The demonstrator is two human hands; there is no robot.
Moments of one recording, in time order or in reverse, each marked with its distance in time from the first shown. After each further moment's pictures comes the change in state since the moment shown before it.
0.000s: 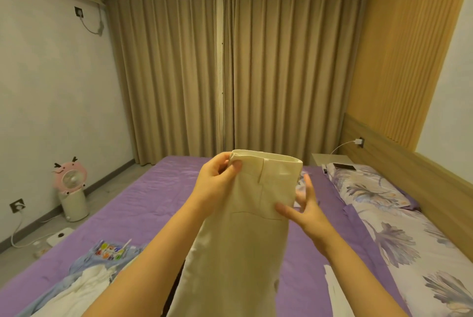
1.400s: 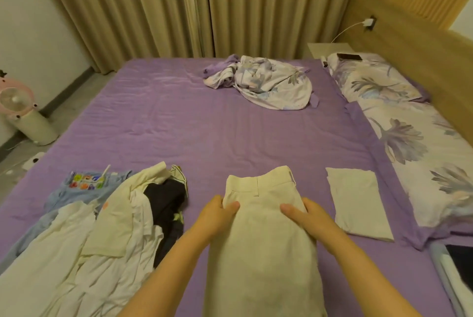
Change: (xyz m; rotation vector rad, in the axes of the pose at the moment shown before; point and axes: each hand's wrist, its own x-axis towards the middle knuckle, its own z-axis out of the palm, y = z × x) left_hand -0.071 -0.272 -0.032 0.542 -0.291 -0.970; right_hand -0.004 0.211 0.036 -0.277 0.026 0.696
